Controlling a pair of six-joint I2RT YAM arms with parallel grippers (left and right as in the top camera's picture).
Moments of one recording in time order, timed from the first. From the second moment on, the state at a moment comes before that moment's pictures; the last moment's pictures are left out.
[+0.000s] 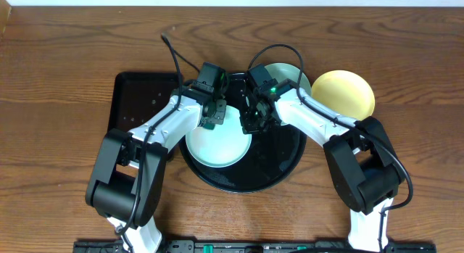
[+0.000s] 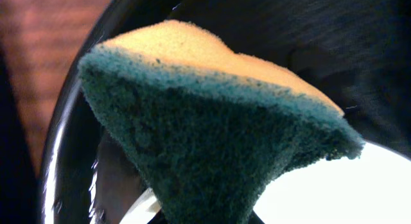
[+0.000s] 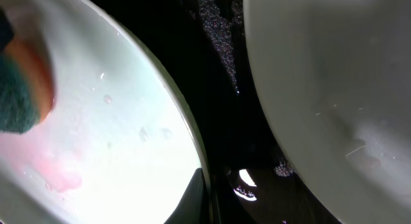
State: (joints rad) left arm -0.38 1.87 1.15 -0.52 -0.09 -0.20; right arm 0.57 2.06 1.41 -0.70 -0.26 0.40
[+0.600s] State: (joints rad) left arm -0.37 1.87 1.15 -0.81 0.35 0.06; right arm 0.57 2.06 1.41 -0.71 -0.25 0.40
